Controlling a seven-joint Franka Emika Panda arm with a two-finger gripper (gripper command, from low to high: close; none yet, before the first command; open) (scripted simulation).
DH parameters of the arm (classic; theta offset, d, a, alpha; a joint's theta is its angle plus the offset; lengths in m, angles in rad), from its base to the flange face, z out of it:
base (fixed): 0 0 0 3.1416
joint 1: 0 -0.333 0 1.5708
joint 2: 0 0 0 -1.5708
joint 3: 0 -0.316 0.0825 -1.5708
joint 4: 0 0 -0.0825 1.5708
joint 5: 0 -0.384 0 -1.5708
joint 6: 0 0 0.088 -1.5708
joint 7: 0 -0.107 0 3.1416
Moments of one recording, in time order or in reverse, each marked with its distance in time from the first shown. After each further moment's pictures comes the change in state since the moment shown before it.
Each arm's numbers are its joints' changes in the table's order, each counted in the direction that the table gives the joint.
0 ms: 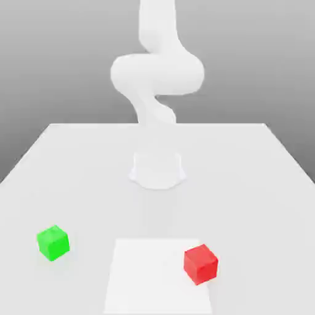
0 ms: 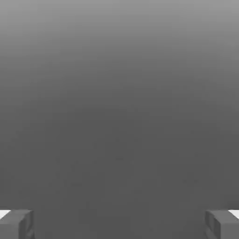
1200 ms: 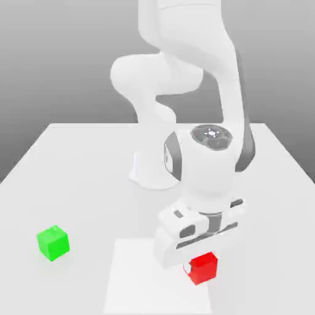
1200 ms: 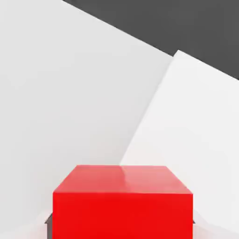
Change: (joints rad) arm -0.158 0.938 -0.030 -0.320 0.031 0.540 0.219
